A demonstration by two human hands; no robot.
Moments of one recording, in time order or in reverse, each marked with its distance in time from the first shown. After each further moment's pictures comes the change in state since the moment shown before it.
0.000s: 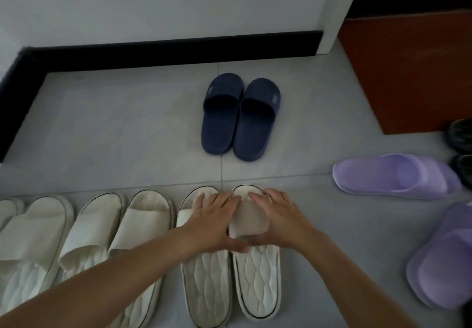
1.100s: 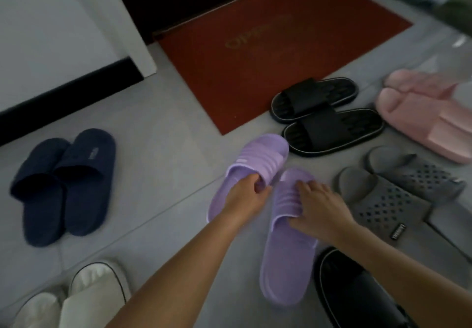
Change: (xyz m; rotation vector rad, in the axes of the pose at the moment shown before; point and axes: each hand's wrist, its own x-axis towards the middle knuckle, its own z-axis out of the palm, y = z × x) left_hand 0.195 0.368 0.003 -0.432 0.023 0.071; right_hand -0.175 0.302 -0.091 -0.080 0.304 0.635
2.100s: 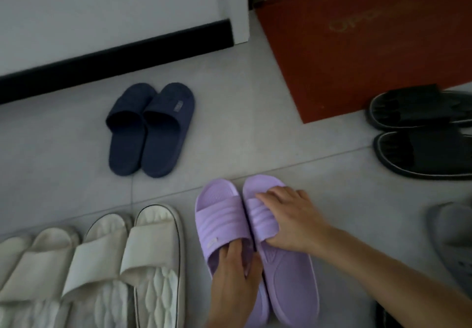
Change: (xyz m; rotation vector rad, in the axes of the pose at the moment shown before) left_hand -0.162 -0.126 0.013 -0.259 0.383 -0.380; right_hand 0.008 -0.154 0.012 -0.049 -0.153 -0.719
